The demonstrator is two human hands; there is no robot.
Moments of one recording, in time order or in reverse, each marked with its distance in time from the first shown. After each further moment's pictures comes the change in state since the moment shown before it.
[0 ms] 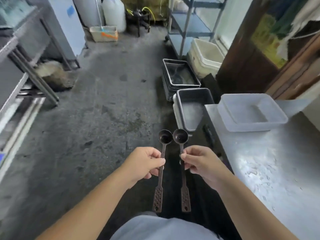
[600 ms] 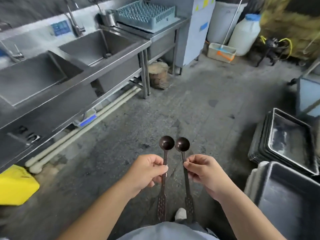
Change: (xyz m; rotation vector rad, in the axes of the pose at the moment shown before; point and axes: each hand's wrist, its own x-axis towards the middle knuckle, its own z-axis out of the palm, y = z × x) left_hand 0.100 0.011 -0.217 -0.390 0.672 -0.101; right_hand 0.310 -0.151 0.166 -0.181 -0.639 -0.048
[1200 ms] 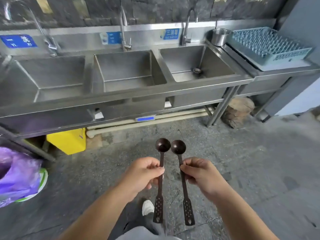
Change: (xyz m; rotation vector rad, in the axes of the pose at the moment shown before) left_hand 0.099 0.027 -0.183 -0.335 0.603 -0.070; right_hand 0.277 -0.132 0.153 -0.310 -0.681 -0.009
